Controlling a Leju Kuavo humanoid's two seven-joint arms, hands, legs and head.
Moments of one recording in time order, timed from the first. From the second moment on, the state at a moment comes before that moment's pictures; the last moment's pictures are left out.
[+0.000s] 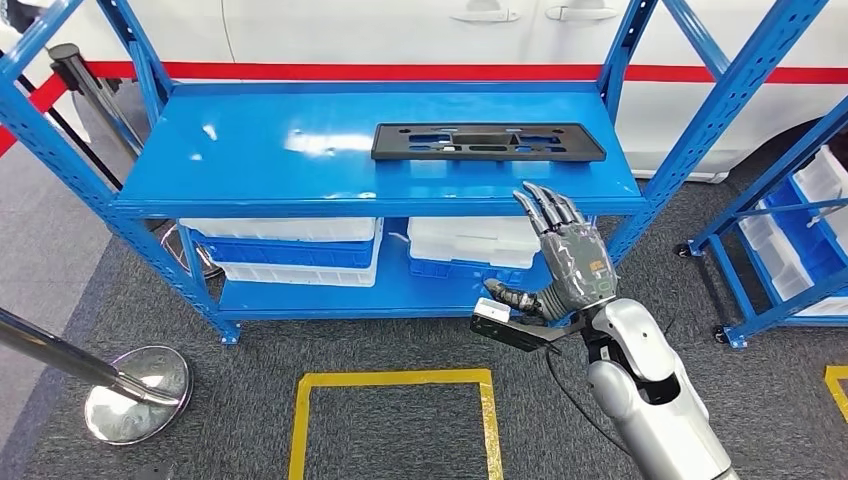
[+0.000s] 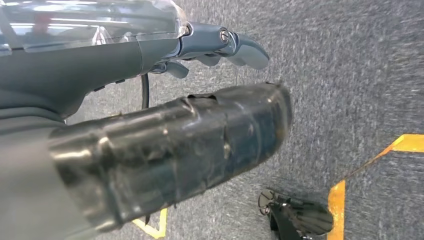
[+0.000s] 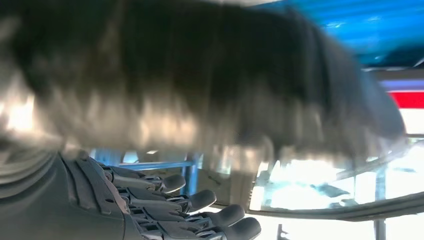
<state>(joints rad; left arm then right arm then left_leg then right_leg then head) 0.32 -0.37 0.44 -1.07 -0.55 -0.27 0.45 -0.35 -0.21 0.32 -1.24 1.19 -0.08 -0.26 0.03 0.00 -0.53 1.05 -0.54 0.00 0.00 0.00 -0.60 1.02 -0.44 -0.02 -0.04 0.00</state>
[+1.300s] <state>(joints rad) 0.33 -0.37 0.43 -1.08 -0.59 -0.30 0.45 -0.38 -0.14 0.37 -1.11 1.36 -0.15 -0.22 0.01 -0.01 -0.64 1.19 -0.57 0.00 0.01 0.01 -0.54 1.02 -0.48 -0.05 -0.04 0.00</state>
